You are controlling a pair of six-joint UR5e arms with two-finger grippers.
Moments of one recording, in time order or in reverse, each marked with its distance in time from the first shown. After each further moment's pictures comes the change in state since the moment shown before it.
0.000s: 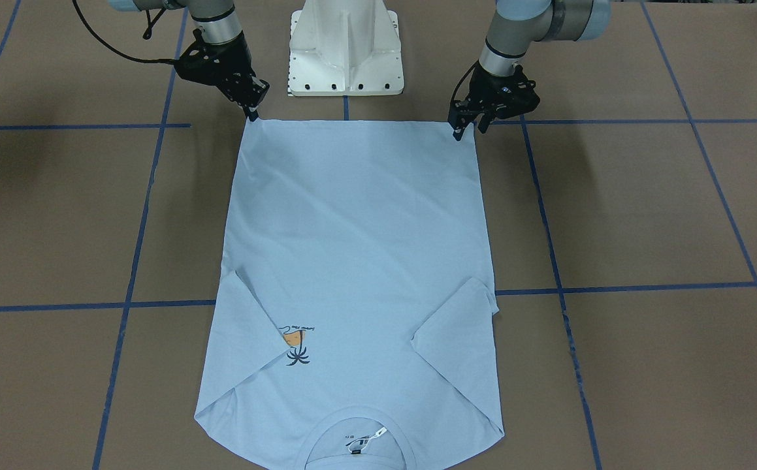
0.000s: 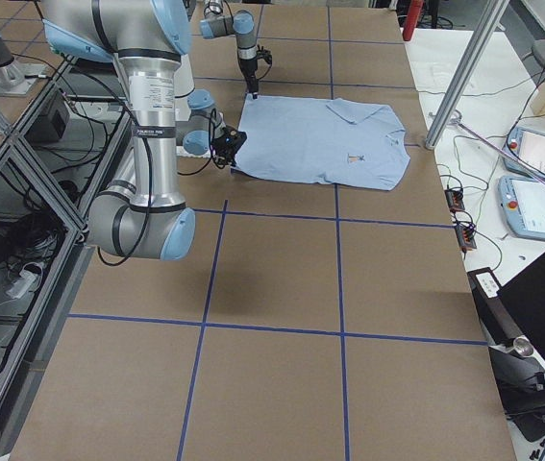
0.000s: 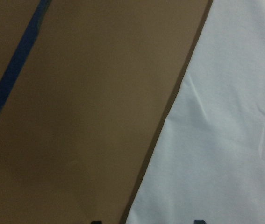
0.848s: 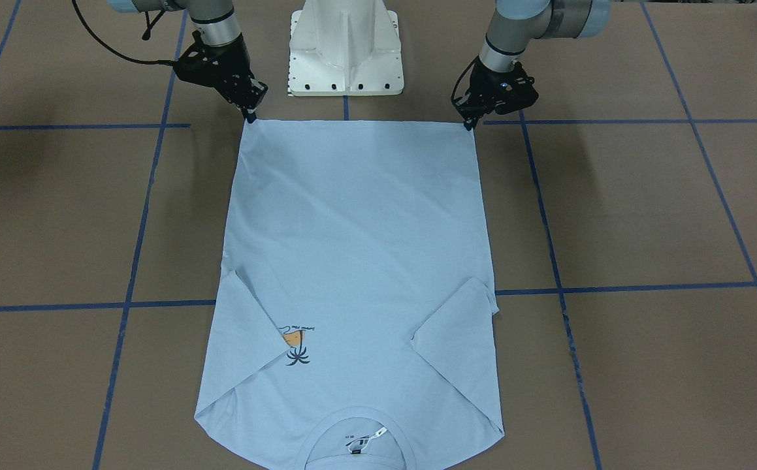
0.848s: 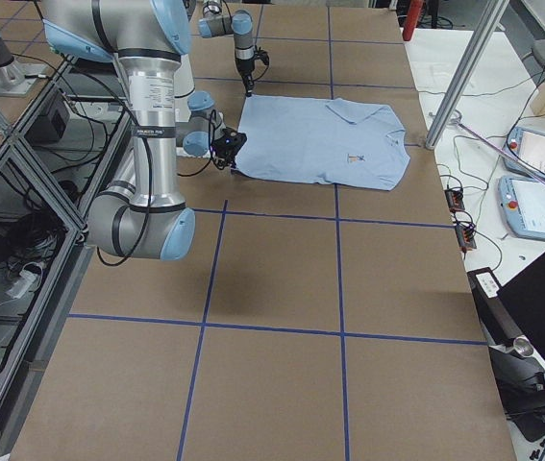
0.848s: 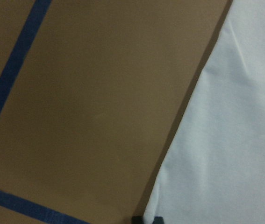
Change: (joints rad) left arm 0.012 0.021 -0.008 0.000 -0.019 -0.006; right arm -0.001 -0.004 -0.007 0.000 -0.006 0.001
